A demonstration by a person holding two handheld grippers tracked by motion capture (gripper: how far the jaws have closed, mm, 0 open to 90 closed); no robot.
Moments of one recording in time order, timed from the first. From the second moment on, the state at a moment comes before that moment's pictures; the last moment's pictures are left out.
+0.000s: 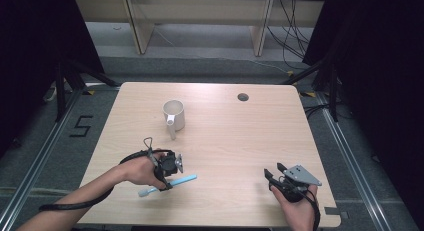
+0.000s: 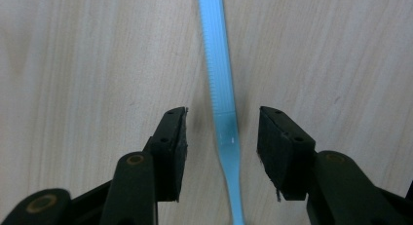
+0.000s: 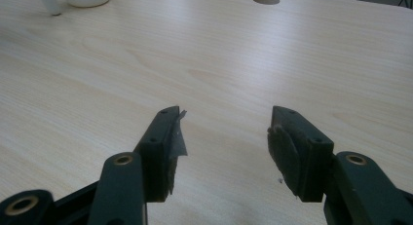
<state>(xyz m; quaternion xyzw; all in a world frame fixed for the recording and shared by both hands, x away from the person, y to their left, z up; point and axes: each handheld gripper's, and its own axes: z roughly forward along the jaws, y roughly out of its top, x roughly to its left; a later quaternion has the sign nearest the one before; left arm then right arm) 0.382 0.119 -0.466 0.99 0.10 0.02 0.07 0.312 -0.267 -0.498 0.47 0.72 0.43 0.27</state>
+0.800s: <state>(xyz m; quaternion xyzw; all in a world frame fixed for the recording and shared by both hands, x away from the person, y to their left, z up) 0.384 0.111 -0.473 1.00 0.08 0.01 0.05 0.313 -0.267 -0.499 0.46 0.73 0.42 0.29</state>
